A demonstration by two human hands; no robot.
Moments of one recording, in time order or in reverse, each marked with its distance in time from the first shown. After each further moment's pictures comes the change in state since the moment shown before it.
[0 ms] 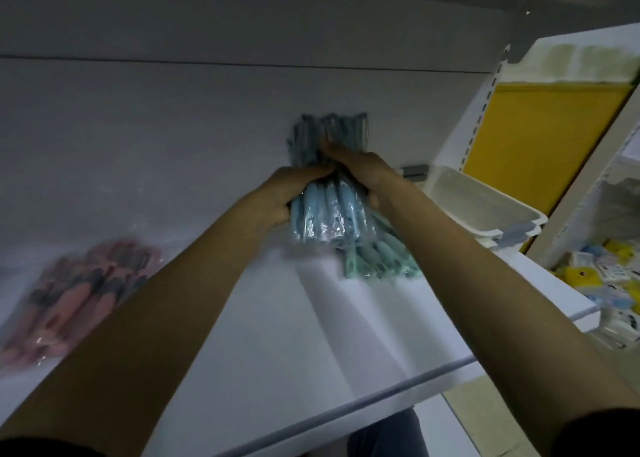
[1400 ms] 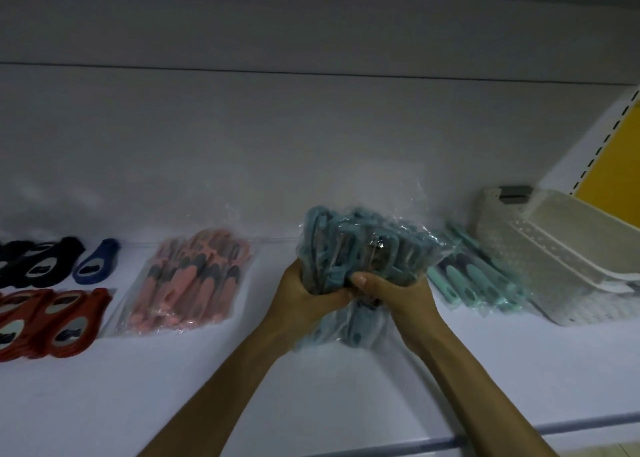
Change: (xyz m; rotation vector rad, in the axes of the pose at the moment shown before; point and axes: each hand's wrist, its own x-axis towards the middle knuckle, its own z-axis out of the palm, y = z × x) left_hand -0.125 -0.092 -0.091 0.254 0.251 0.401; right_hand -0.093 0.113 0.071 0.230 -0.224 -0.265
